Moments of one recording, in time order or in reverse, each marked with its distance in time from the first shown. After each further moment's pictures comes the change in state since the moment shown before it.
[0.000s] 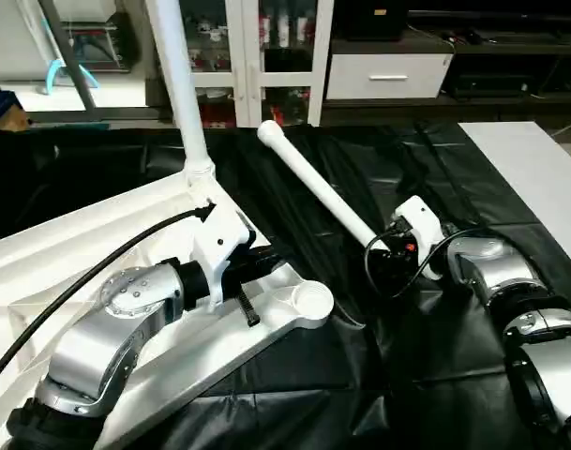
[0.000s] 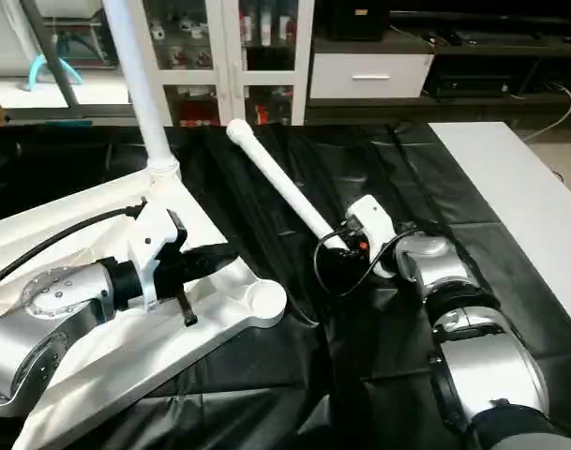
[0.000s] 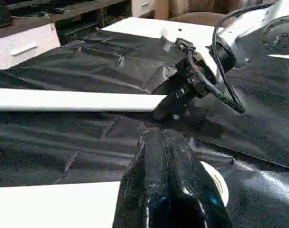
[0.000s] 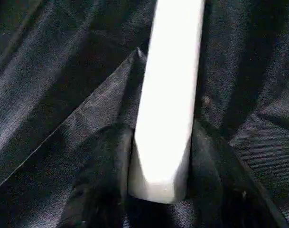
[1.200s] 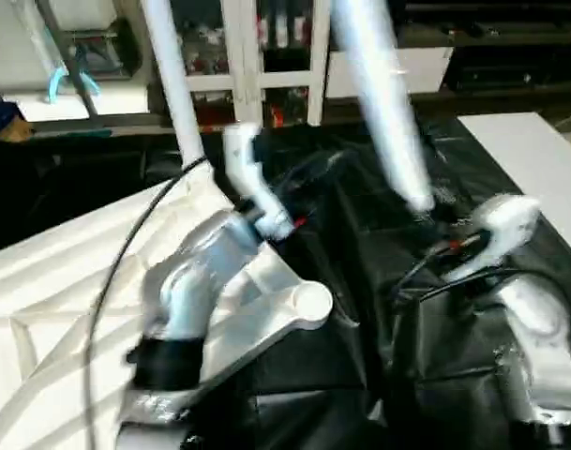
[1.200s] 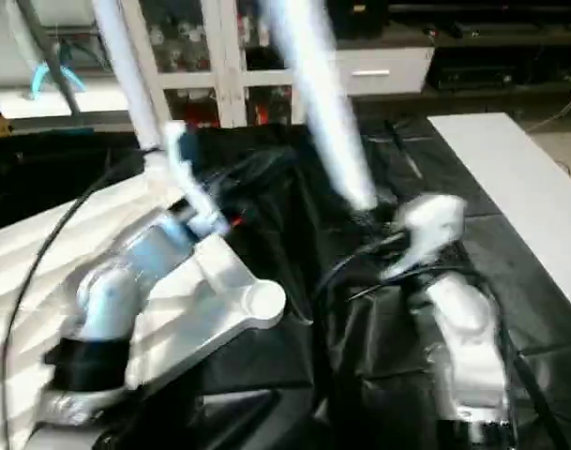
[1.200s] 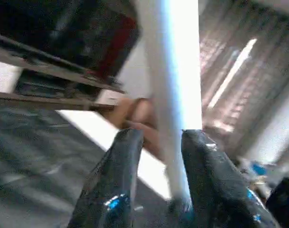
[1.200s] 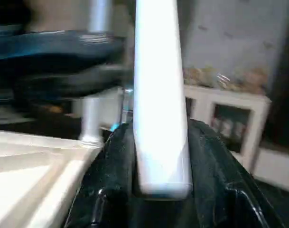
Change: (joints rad) left arm -0.319 -0.525 0.231 0.289 -0.368 0.103 0.224; right arm 0.672 0.145 -0.195 -1.329 0.249 -0.177 -0.230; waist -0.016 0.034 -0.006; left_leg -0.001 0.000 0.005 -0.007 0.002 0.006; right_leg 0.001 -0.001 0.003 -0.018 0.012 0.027
